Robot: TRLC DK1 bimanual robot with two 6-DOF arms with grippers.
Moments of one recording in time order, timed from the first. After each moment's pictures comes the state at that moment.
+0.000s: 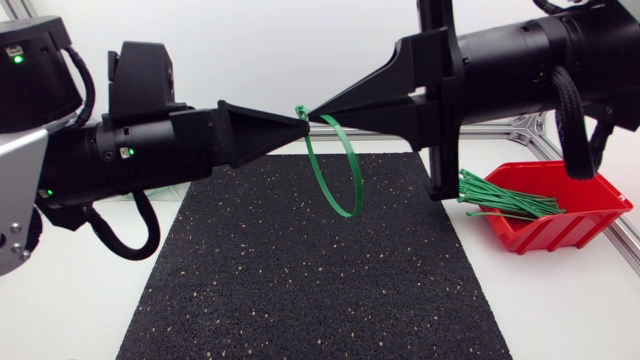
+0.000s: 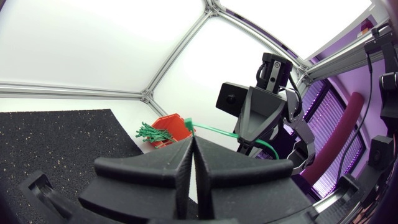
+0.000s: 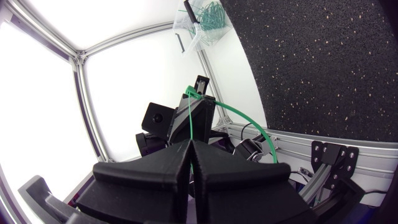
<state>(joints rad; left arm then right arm) -0.55 1.13 0.79 0.26 0.65 -0.60 0.55 1.23 1.20 -0.42 -0.84 1.54</state>
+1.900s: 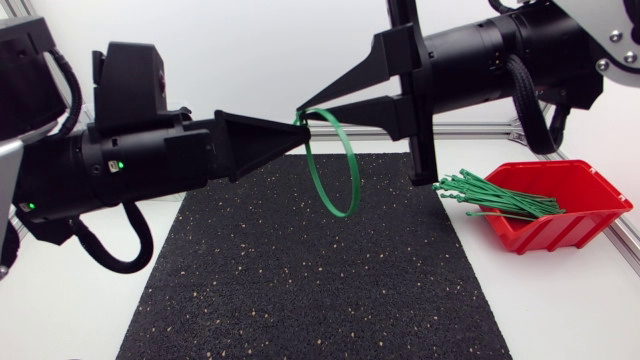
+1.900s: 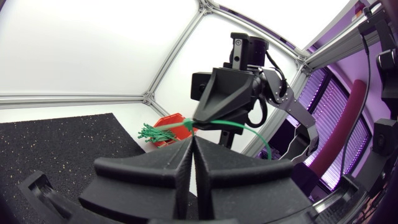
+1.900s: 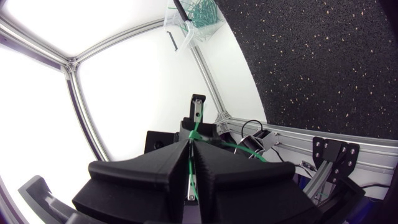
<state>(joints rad) -0.60 1.07 0.77 0.21 0.59 -0.52 0.51 1.36 1.28 -0.45 -0.93 1.54</state>
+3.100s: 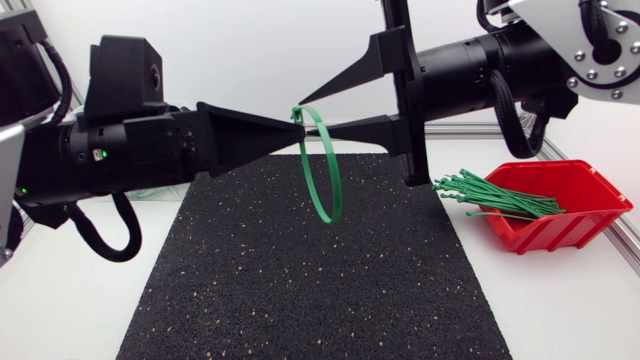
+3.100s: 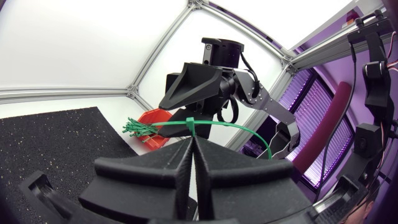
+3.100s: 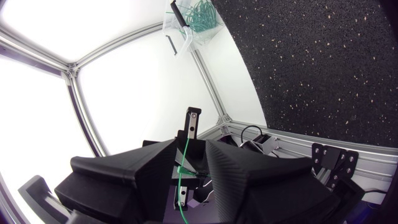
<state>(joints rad) -0.52 1.10 0.79 0.24 0.80 -0.58 0.47 1.39 1.25 -0.38 -0.97 1.54</state>
